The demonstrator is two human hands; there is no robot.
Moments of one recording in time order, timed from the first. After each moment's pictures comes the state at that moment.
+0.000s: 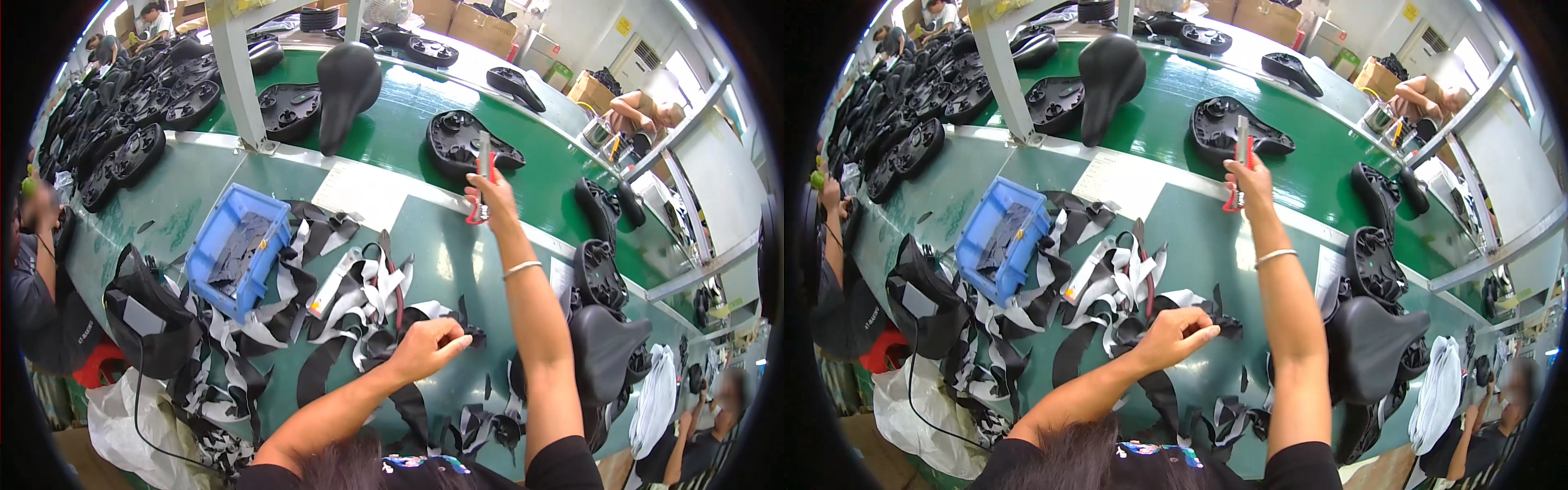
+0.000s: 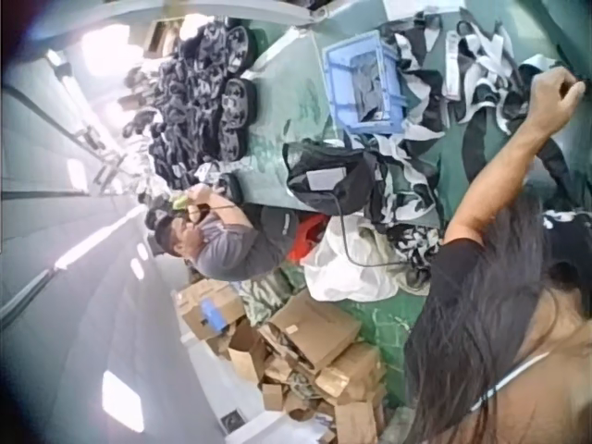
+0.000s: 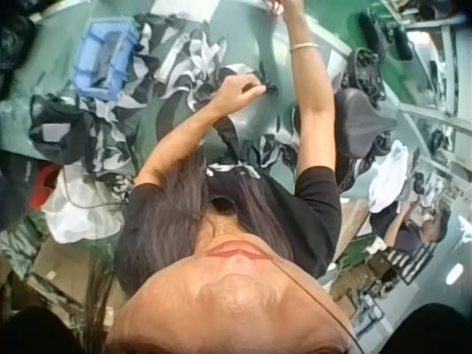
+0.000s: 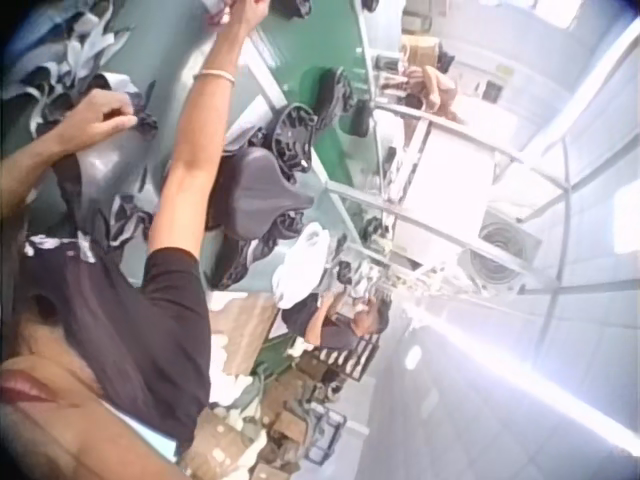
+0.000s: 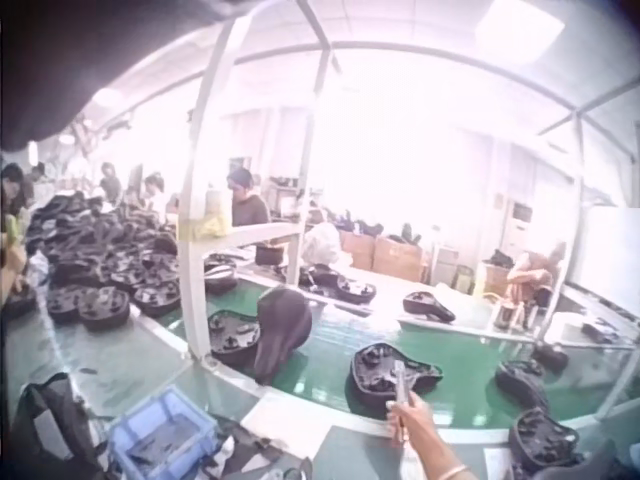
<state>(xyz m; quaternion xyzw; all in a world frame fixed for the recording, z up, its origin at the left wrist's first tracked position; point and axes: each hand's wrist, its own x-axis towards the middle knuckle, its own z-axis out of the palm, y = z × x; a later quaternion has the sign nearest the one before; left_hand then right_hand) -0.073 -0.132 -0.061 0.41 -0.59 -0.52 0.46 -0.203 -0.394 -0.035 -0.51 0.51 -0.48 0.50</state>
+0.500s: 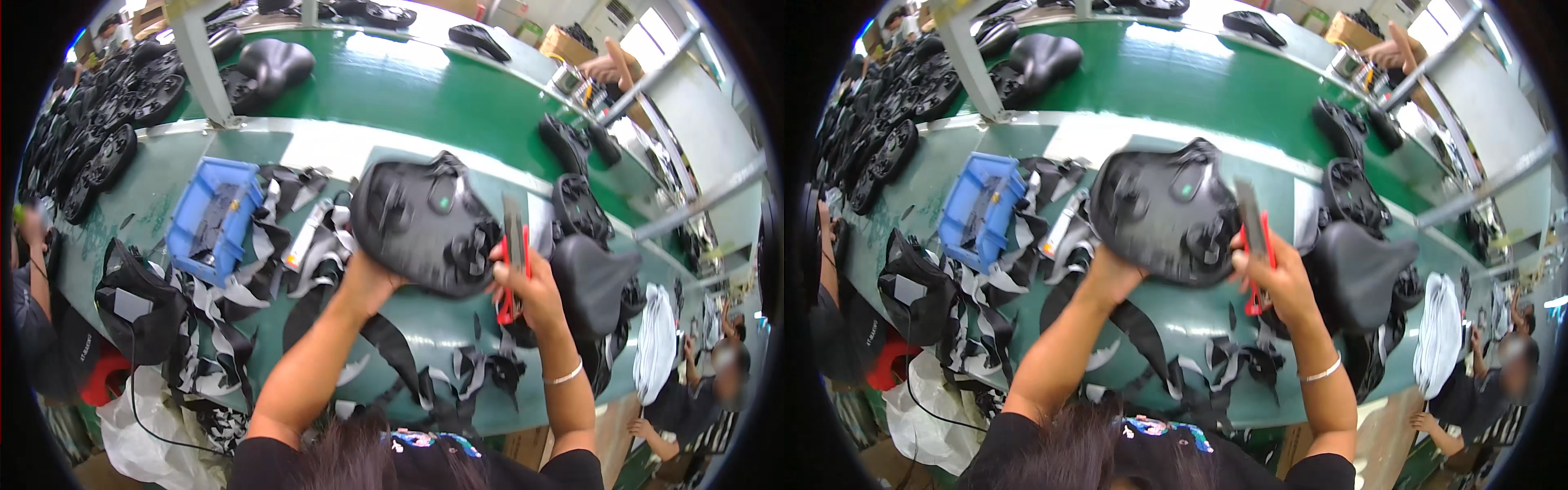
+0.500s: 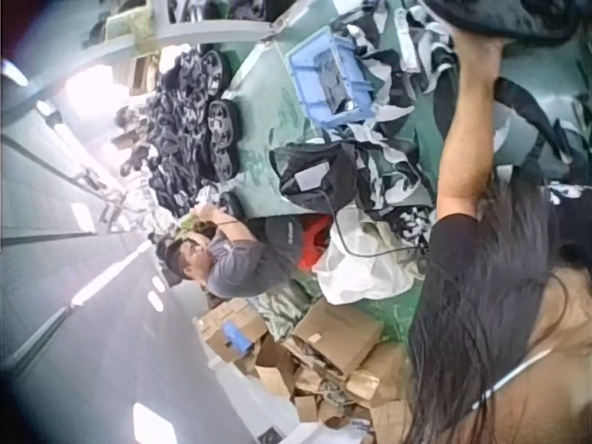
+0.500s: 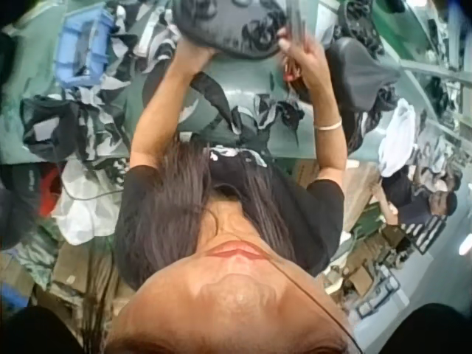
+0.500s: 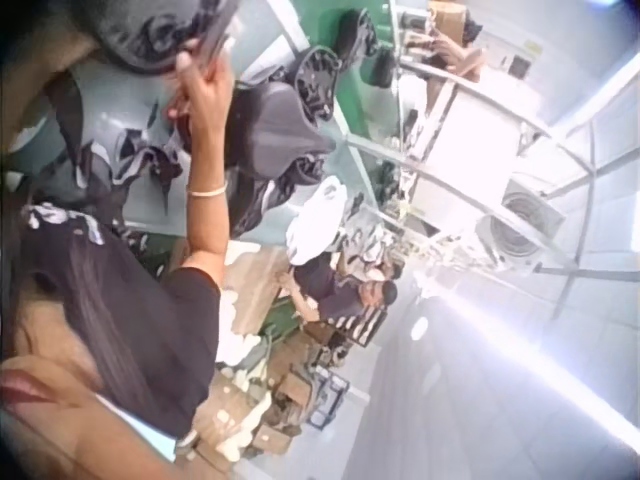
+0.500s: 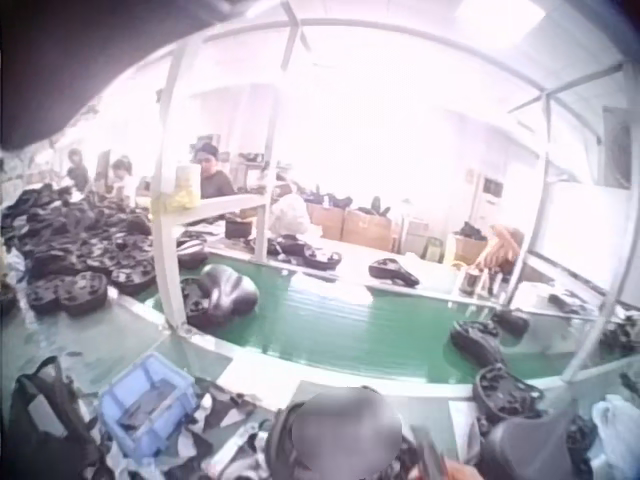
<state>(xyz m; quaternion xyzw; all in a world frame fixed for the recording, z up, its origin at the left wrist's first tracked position) -0.051 -0.145 -0.044 0.20 -0.13 -0.79 0.57 -0.281 -0.130 0.038 -0.55 0.51 -0.37 0.55</state>
